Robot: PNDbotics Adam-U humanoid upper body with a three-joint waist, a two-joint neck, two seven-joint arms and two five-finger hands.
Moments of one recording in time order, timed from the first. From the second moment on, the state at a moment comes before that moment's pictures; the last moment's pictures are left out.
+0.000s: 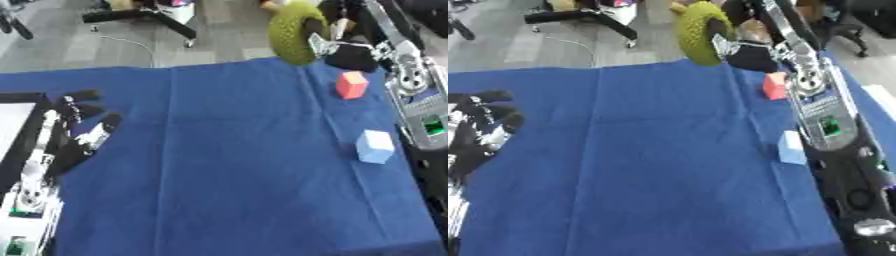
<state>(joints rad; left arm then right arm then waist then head) -0.21 0.15 -0.05 -1.75 -0.19 0.01 -0.04 -0.60 -0.26 0.09 -1.70 0.33 -0.05 0.18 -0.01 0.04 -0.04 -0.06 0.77</state>
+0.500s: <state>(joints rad) -0.30 0.15 -0.15 -1.67 -0.25 -0.02 -0.13 -0.62 -0.11 0.16 -1.71 0.34 -0.05 0.27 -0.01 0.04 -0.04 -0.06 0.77</state>
